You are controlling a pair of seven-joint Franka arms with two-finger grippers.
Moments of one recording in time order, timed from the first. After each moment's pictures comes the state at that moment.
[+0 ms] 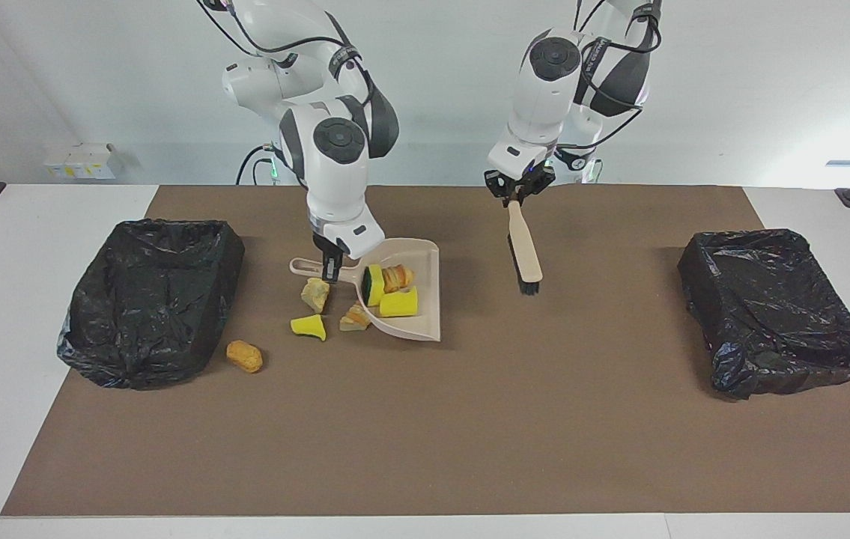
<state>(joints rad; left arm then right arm) -0.56 -0.15 -0.11 -2.10 -0.09 1.84 -0.68 0.30 0.17 -0.01 -1.77 -0.16 1.82 -1.27</state>
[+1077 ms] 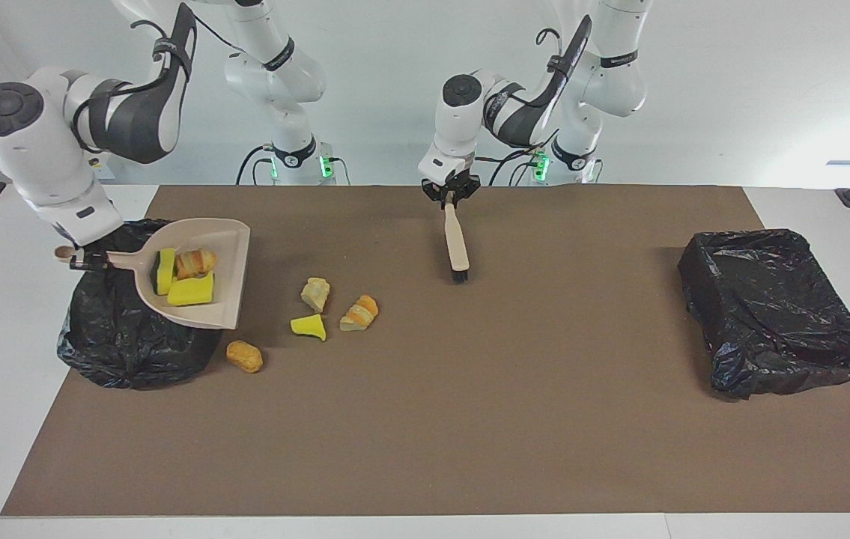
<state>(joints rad) -0.83 -0.06 -0.12 -2.35 -0.15 2.24 -0.90 -0.23 0.15 -0.04 -1.67 -0.27 1.82 -1.82</state>
